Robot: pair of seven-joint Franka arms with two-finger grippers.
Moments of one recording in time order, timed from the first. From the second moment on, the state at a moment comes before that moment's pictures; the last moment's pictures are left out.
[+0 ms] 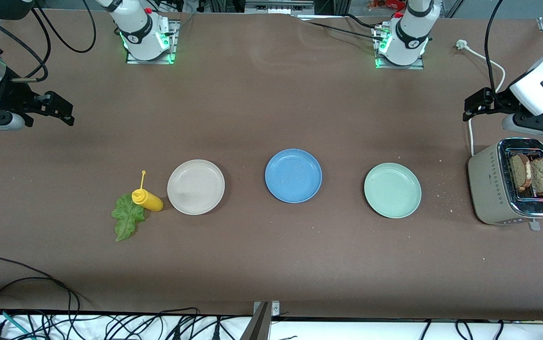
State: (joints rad) left arm -0.04 0.00 0.00 -1.65 -0.02 1.59 0.14; right arm 0.02 -0.03 0.04 -1.71 -0.01 1.72 0.01
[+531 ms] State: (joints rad) left arm -0.04 0.00 0.00 -1.65 -0.02 1.59 0.14; right arm 0.02 -0.03 0.04 -1.71 -0.01 1.71 0.01
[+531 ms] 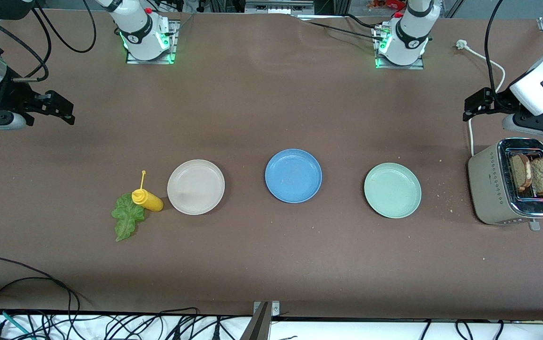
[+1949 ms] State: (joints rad) left arm 0.15 0.33 0.03 -1.61 0.21 1.76 0.15; right arm 0.02 -0.03 0.04 -1.71 0.01 1.69 0.01
